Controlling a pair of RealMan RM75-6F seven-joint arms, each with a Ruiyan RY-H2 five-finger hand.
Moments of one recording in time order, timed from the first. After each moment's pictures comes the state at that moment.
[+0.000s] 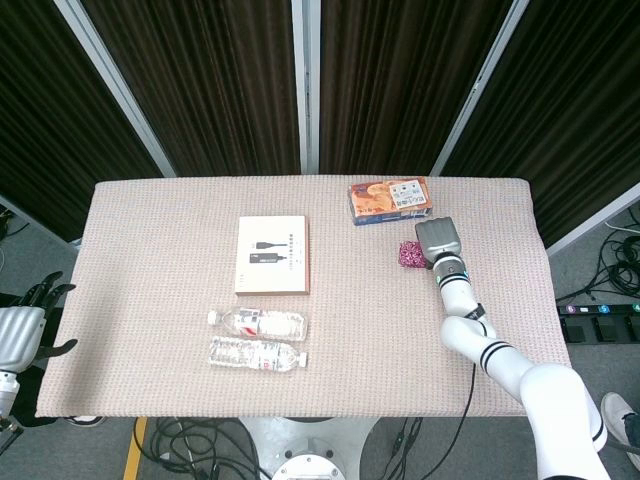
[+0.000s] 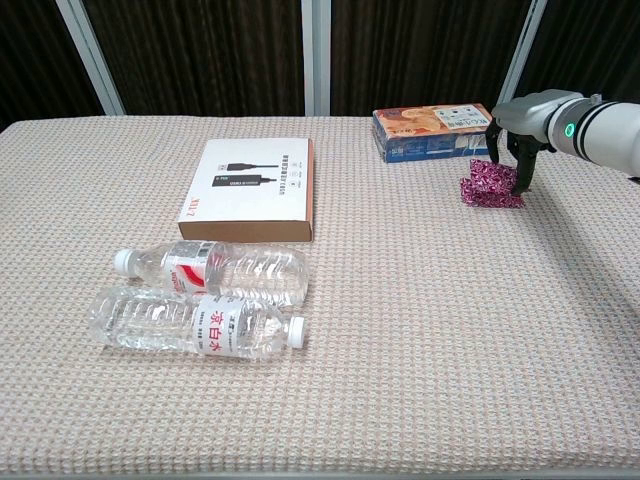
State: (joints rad) left arm -0.18 -1.18 -0.03 -1.30 1.47 1.35 -0.18; right arm 0.98 -1.80 0.22 -0.65 -0.66 0.53 -0.65
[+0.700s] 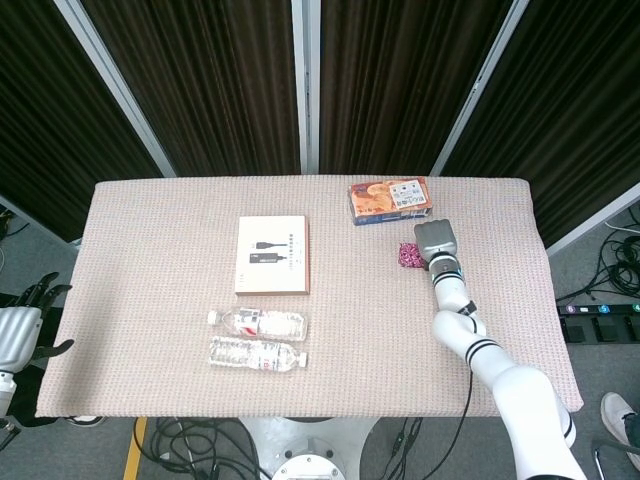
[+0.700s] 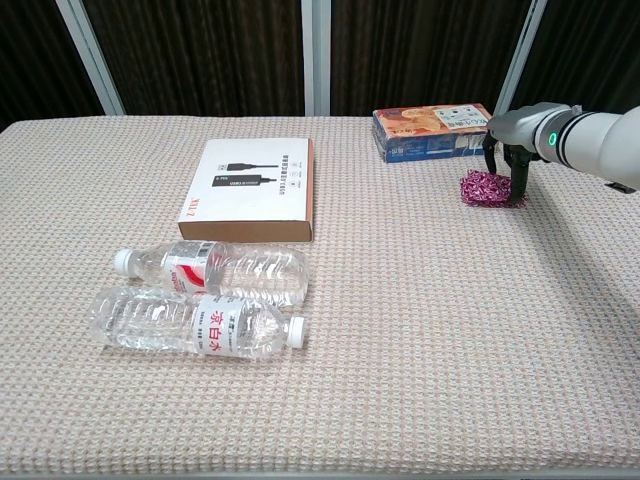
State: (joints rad) left arm -0.18 -1.19 -0.03 -1.27 1.46 1.34 -0.20; right arm 1.02 -1.91 0.23 -0.44 -0.63 0.43 -0.66
